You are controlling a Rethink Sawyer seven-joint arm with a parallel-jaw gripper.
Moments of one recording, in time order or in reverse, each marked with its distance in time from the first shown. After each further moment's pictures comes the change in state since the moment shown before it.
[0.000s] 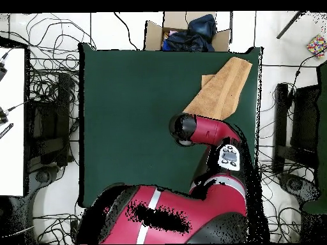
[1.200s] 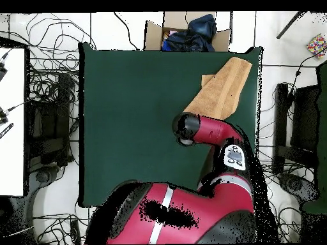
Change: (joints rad) arm -0.040 0.012 0.039 -0.005 0.001 0.008 0.000
